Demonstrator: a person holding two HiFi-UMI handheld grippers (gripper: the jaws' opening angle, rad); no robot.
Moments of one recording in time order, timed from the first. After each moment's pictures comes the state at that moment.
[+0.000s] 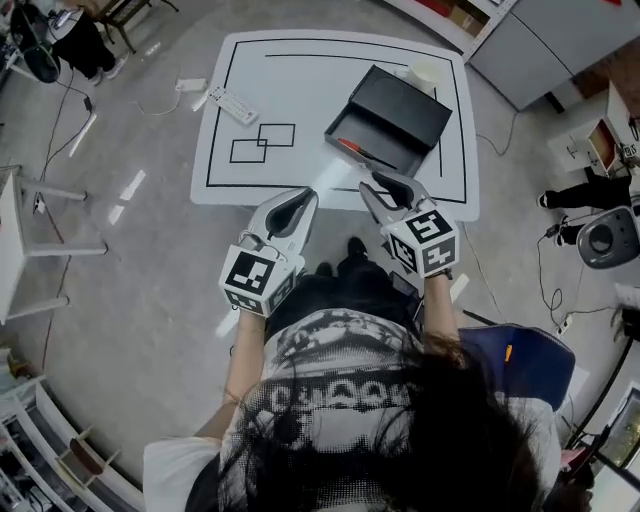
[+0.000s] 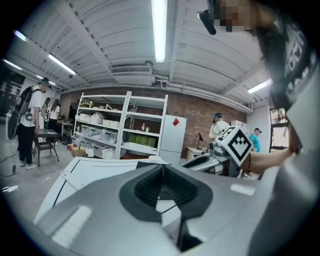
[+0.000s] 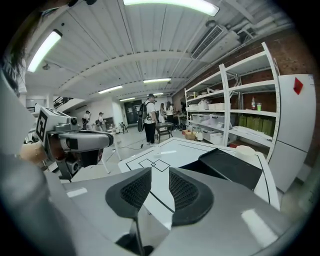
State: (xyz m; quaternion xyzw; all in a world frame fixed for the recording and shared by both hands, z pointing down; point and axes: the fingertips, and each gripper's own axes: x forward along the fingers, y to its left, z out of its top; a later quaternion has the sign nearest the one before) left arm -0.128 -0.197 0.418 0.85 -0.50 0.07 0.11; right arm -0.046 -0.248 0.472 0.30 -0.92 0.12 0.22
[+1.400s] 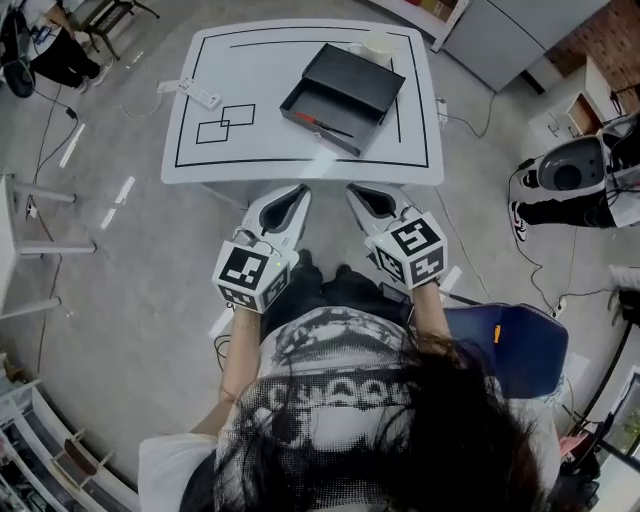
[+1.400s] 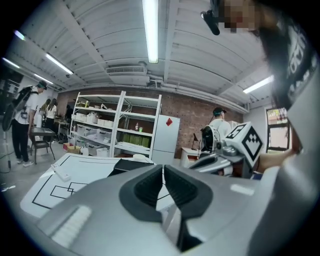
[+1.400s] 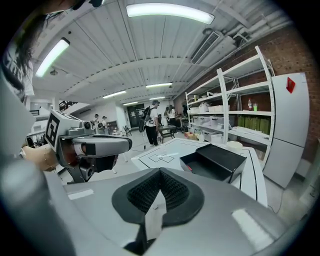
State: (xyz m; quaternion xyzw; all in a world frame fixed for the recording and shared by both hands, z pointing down) left arm -0.019 -0.129 0.414 0.86 -0.49 0.06 0.11; right arm 0.045 -0.147 0.456 0.29 -0.93 0.13 0.20
